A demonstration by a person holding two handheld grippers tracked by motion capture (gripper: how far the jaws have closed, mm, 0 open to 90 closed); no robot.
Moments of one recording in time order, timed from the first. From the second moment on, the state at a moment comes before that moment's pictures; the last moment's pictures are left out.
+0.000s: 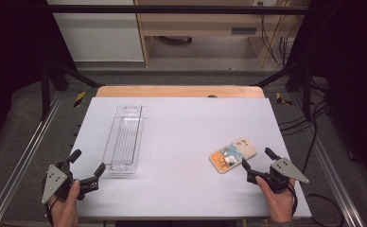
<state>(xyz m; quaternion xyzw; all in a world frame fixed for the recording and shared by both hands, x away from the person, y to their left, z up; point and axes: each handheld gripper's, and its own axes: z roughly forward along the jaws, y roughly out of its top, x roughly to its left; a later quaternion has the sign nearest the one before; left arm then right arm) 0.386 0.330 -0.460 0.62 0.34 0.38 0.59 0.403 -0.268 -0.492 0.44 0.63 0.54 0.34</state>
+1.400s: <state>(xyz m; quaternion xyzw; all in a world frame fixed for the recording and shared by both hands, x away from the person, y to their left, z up) 0.385 0.331 -0.458 0.62 0.34 0.37 0.60 0.462 -0.264 -0.447 0.47 0.74 0.40 0.26</state>
